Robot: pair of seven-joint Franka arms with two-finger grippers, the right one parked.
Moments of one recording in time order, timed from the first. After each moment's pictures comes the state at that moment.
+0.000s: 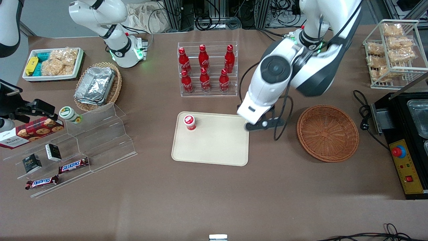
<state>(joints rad) -0.22 0.45 -0.47 -1.51 0.11 1.87 -0.83</state>
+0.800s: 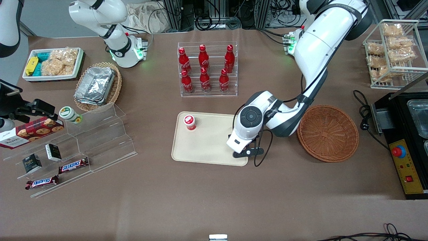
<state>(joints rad) -0.24 0.76 -0.47 -1.50 0.33 2.15 -0.92</state>
